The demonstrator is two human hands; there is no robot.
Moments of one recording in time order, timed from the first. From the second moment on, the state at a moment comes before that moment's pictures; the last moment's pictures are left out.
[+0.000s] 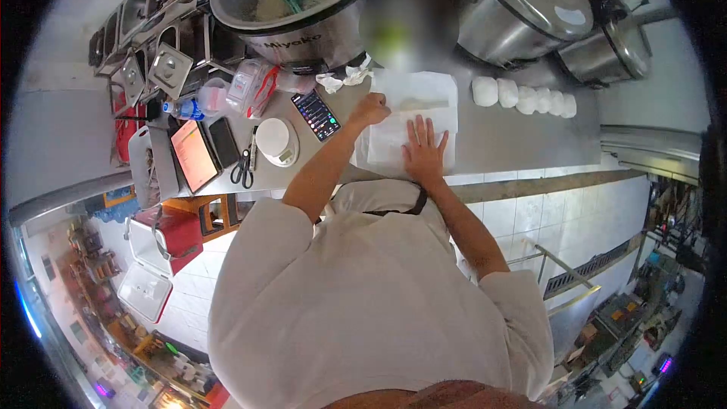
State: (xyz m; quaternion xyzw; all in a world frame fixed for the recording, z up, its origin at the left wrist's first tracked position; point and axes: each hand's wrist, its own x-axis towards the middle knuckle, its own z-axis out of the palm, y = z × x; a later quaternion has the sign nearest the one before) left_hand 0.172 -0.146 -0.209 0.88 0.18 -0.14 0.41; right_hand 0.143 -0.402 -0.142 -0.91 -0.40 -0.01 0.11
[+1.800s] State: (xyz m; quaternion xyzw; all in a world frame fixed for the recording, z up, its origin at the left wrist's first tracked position) left_hand 0.134 -0.201 -0.138 0.98 0.12 0.04 0.13; right_hand 0.258 -0.396 -0.145 -0.89 -0.41 0.03 0.21
